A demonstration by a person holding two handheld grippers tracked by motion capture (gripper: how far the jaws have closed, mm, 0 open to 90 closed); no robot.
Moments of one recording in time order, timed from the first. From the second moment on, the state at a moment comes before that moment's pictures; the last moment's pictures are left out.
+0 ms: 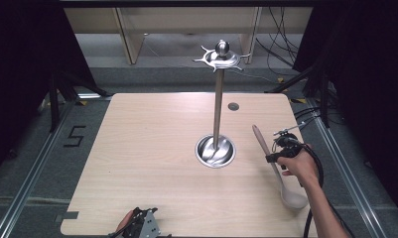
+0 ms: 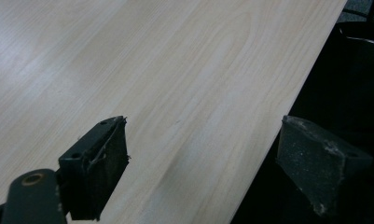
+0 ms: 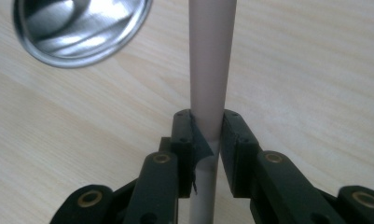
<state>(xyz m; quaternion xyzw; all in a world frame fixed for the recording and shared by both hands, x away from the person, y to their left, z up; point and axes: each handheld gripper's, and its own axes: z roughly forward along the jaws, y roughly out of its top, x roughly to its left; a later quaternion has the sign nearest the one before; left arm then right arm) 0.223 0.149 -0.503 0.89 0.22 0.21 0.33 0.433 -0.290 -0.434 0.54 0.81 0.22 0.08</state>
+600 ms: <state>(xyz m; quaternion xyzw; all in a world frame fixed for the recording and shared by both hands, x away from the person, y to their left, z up) 0.223 0.149 -0.503 0.89 0.22 0.21 0.33 0.365 -0.296 -0.402 0.44 0.80 0.34 0.20</state>
